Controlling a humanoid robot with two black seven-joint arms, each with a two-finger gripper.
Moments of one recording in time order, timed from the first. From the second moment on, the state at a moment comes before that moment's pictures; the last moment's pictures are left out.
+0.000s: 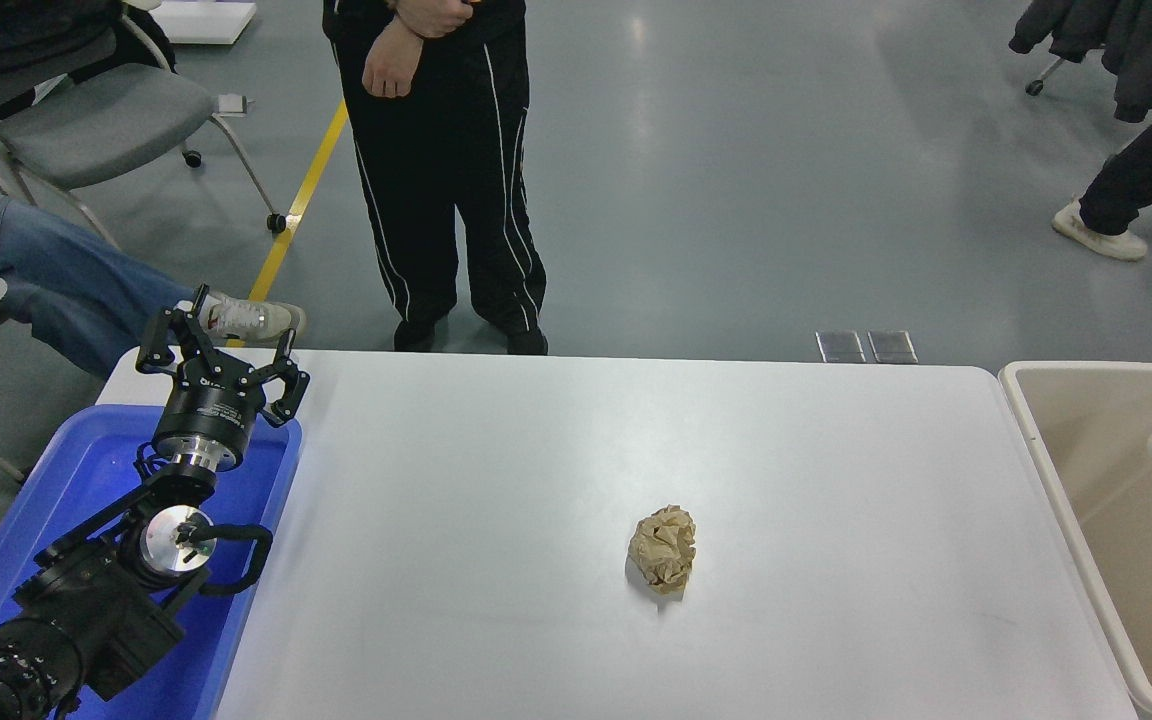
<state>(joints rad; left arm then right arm) -0.59 0.29 -0.81 -0.47 -0.06 -0.50 -0.60 0.73 -0.50 -0.08 -0.03 -0.38 0.13 0.10</state>
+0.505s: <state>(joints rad) -0.59 0.29 -0.81 -0.47 -0.06 -0.50 -0.60 0.67 -0.42 -0.08 -0.07 -0.37 0.01 0.06</state>
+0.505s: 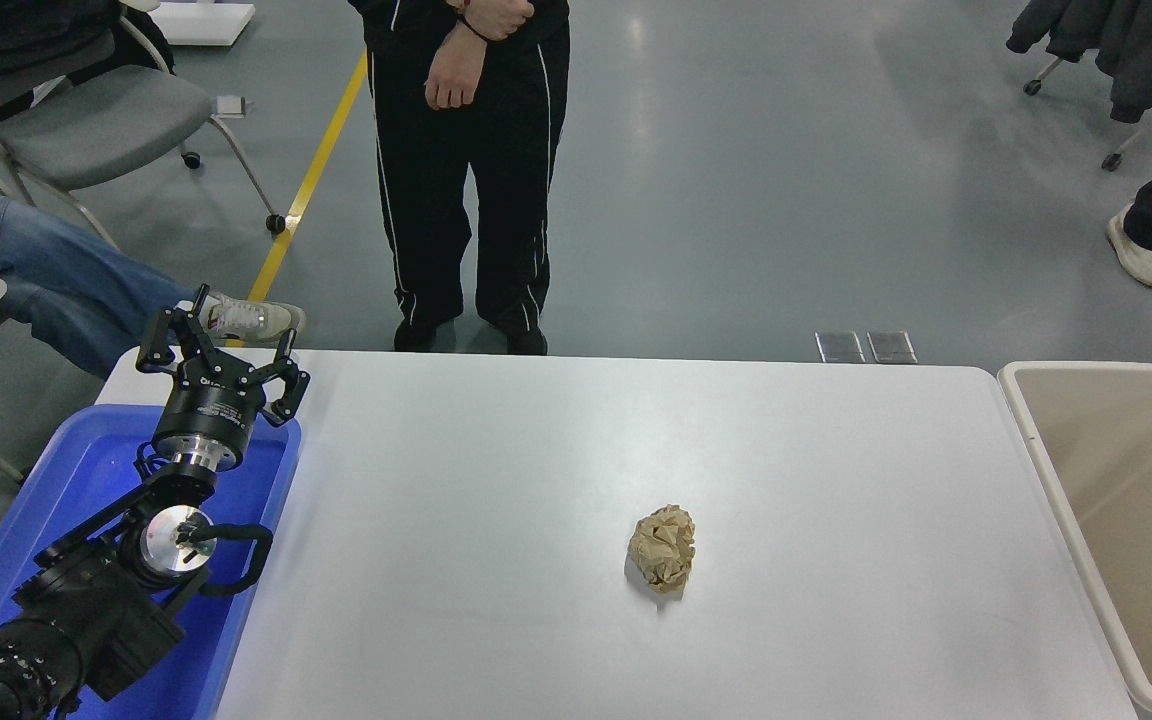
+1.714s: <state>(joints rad) -0.59 0.29 -0.81 -0.47 -0.06 -0.50 -0.60 0.72 -0.42 -0.08 -0.08 -0.31 -0.01 0.06</state>
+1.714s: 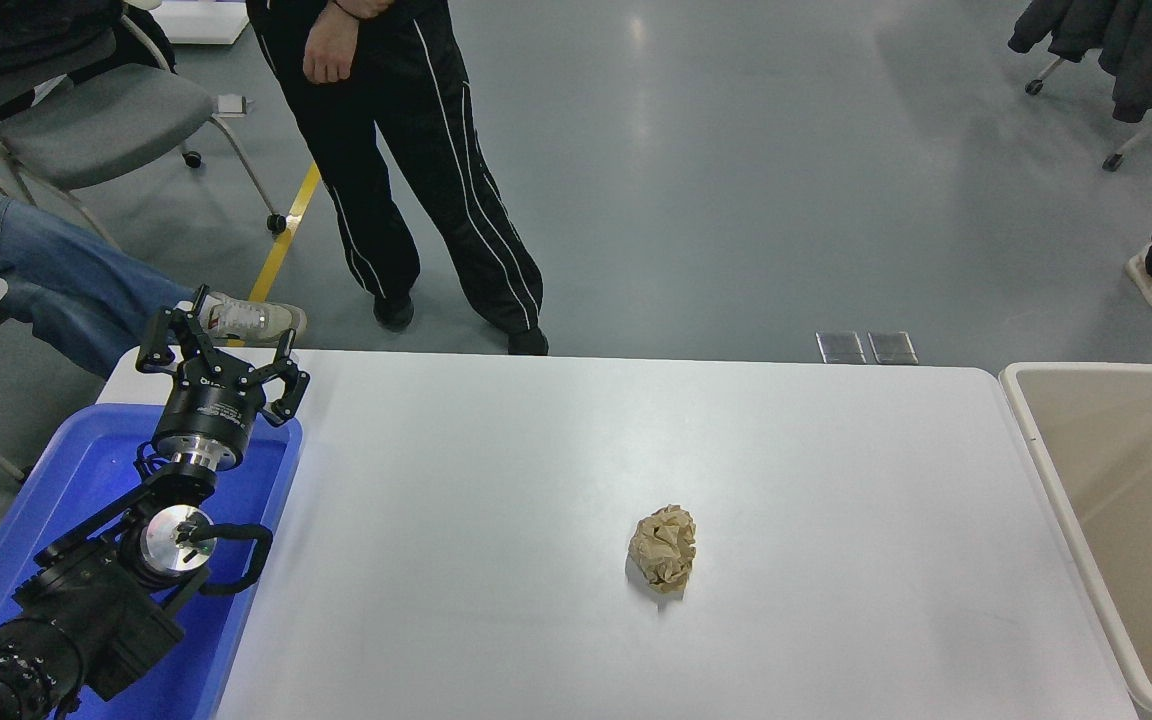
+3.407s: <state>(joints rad) -0.59 0.29 -0.81 -0.47 -0.06 -0.50 -0.60 0.56 -0.46 0.90 0.76 -0.26 -0.01 0.26</state>
